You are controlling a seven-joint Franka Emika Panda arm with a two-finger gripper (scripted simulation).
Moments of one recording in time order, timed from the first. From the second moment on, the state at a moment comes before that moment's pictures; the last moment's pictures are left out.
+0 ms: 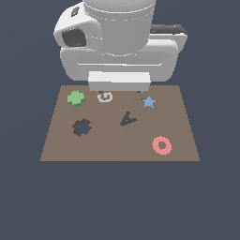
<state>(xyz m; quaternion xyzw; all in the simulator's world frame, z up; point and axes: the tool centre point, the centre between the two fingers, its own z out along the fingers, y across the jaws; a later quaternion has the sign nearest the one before) 0.006 -0.001 0.179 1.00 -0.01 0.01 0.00</state>
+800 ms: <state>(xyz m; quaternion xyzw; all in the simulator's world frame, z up) -0.017 -0.034 0.151 1.00 0.03 0.01 0.00</state>
